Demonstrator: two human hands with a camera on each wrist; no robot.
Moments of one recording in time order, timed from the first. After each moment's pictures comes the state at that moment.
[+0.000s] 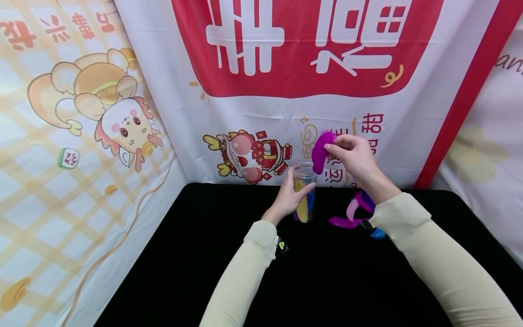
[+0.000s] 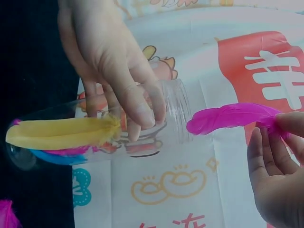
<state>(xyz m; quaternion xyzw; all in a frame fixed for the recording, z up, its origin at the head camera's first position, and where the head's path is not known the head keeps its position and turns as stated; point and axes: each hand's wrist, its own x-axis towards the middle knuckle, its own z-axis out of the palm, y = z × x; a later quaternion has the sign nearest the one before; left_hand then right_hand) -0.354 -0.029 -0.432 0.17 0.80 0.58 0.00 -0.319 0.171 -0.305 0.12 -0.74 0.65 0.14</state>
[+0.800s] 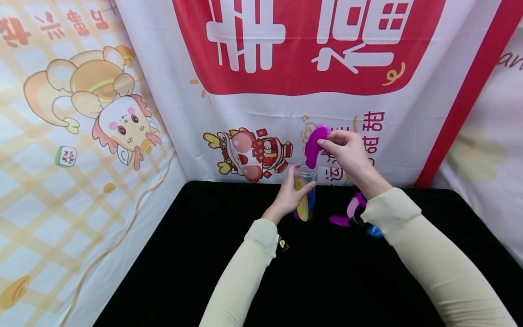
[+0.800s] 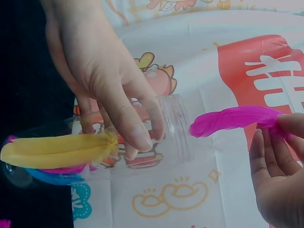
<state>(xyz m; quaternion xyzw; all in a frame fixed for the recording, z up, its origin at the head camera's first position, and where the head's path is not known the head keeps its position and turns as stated) -0.356 -0.029 -0.434 0.19 0.80 0.57 0.00 -0.327 0.155 -0.300 0.11 -0.72 0.67 0.13</state>
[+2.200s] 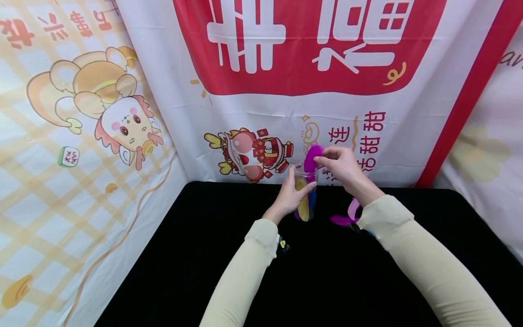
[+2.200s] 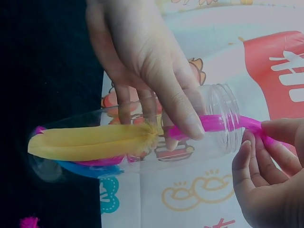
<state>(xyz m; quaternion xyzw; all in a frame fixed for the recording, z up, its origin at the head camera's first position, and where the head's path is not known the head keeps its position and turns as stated) -0.353 -0.031 -0.432 0.19 0.80 0.57 0.00 -0.331 0.151 -0.328 0.07 -0.79 0.61 0.03</state>
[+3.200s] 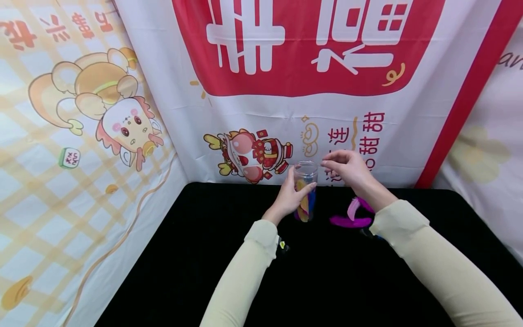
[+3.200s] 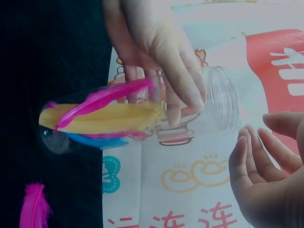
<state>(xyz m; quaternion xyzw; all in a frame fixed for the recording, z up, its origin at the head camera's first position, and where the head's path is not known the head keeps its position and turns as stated) -0.353 -0.031 -0.432 0.18 0.80 0.58 0.00 -0.319 0.173 -0.331 0.07 -0.80 0.59 0.01</state>
